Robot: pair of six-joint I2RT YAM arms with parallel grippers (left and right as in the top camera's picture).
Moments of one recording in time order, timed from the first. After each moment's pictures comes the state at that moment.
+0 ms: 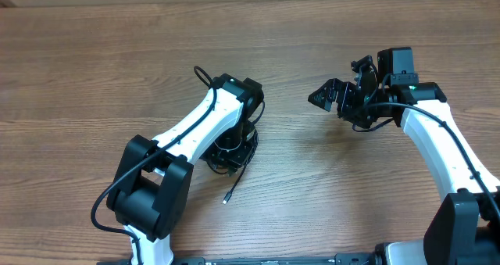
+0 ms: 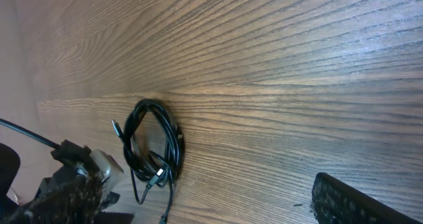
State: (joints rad) left arm -0.54 1.95 1.43 -1.38 0.04 -0.10; right arm 0.05 1.60 1.16 -0.72 -0.59 0.36
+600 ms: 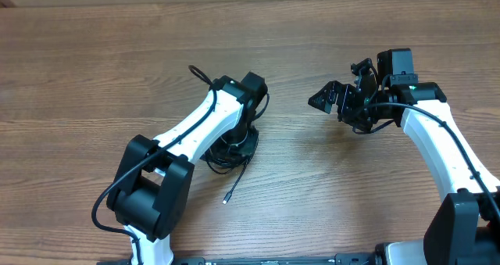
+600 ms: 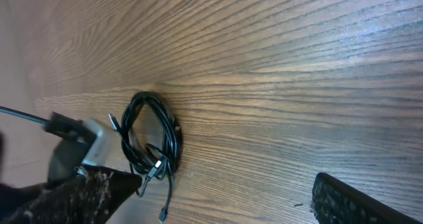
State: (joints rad) left arm -0.54 1.95 1.40 -1.19 0.06 -0.30; right arm 0.05 1.60 1.16 -0.76 -0.59 0.36
